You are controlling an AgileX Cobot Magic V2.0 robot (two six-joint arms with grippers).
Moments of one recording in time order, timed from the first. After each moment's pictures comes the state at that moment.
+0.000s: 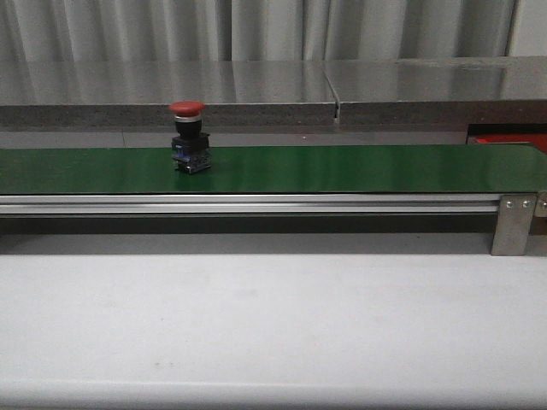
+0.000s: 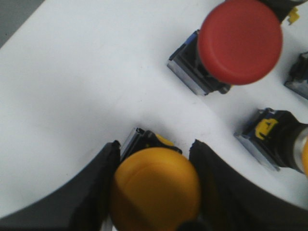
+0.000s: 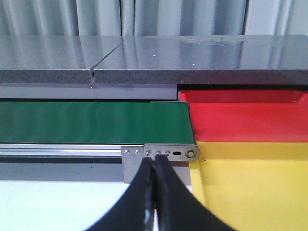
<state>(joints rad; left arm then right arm) 0.64 2.00 -1.45 -0.14 0.72 0.14 -0.01 -0.01 0.03 -0.07 0.08 0.16</state>
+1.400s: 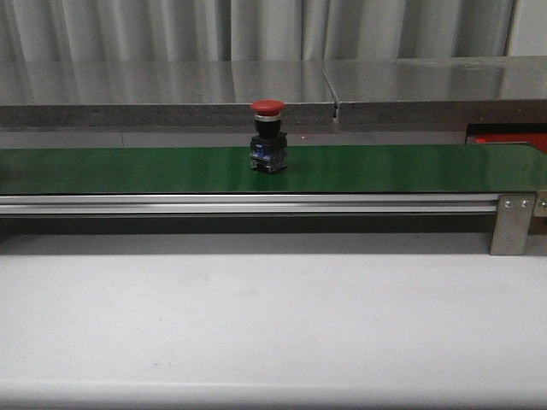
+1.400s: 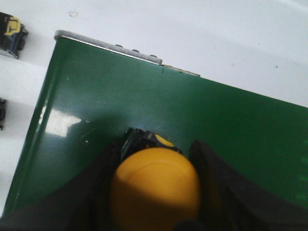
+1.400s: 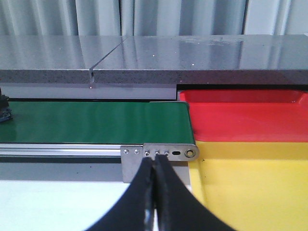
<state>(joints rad) 0.19 1.97 -1.64 -0.22 0.84 0.14 -0.01 -0.01 0.03 -0.07 0.08 0.16</state>
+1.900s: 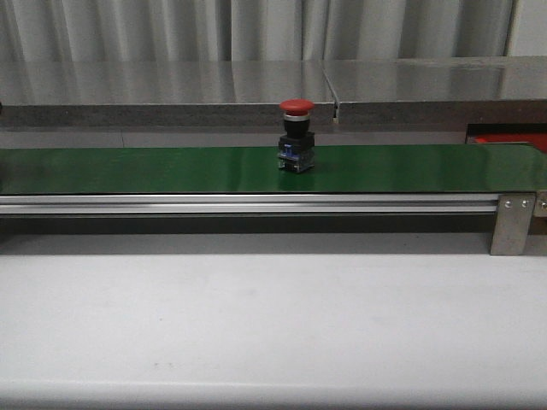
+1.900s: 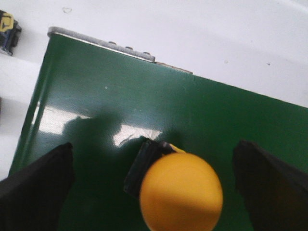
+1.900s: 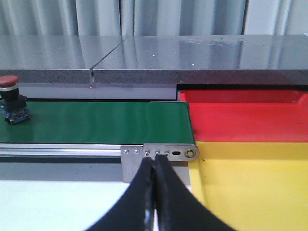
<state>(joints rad) 0.19 1.96 -1.67 -0.23 0.87 0.14 -0.01 -0.01 0.03 -0.07 0.08 0.16</state>
